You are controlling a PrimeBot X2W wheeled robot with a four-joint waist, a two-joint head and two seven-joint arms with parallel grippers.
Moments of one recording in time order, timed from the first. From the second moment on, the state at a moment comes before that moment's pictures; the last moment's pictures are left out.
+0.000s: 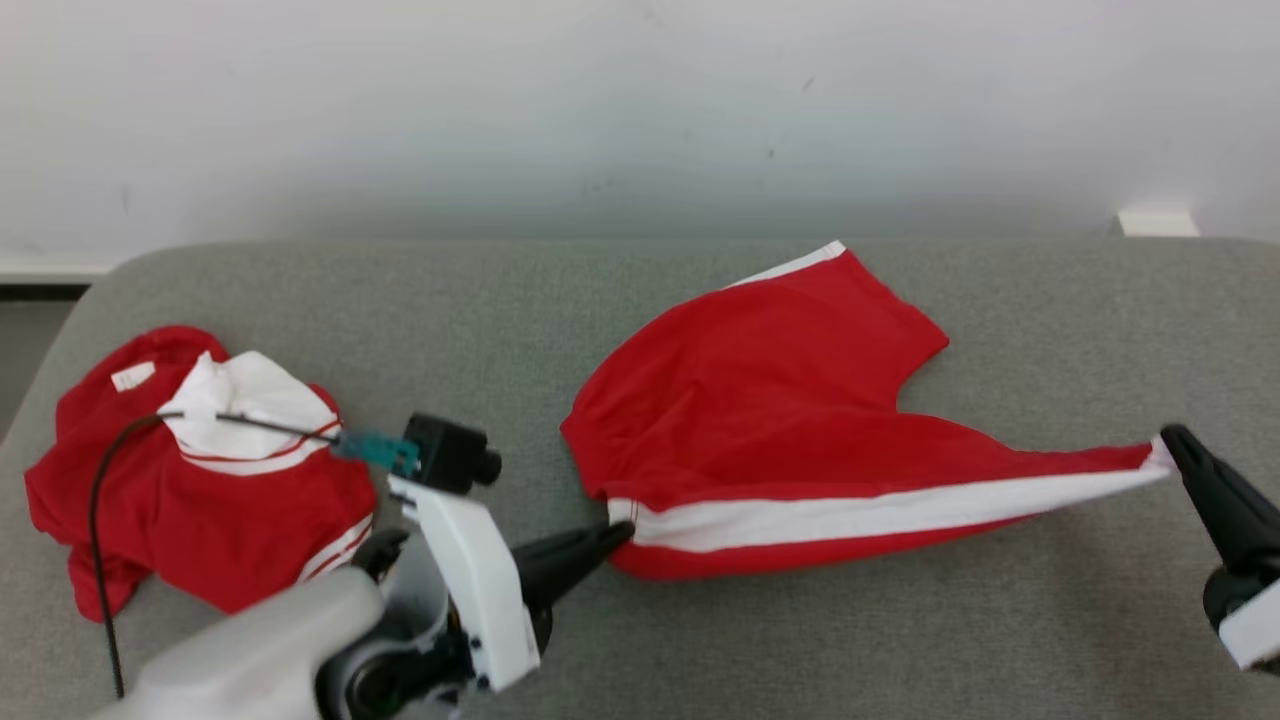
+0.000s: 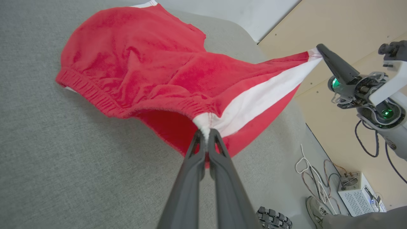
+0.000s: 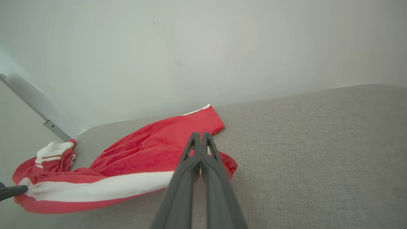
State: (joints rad) left arm -0.77 0.64 -1.23 0.09 -1.39 -0.05 0.07; right arm -0.25 -0.67 0.42 0.13 1.17 0.13 -0.05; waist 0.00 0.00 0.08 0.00
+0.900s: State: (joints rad) left arm -1.20 0.44 -1.02 0.50 -1.63 -0.13 0.32; right arm -1.04 -0.44 0.40 0.55 0.81 0.13 0.23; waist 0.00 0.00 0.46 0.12
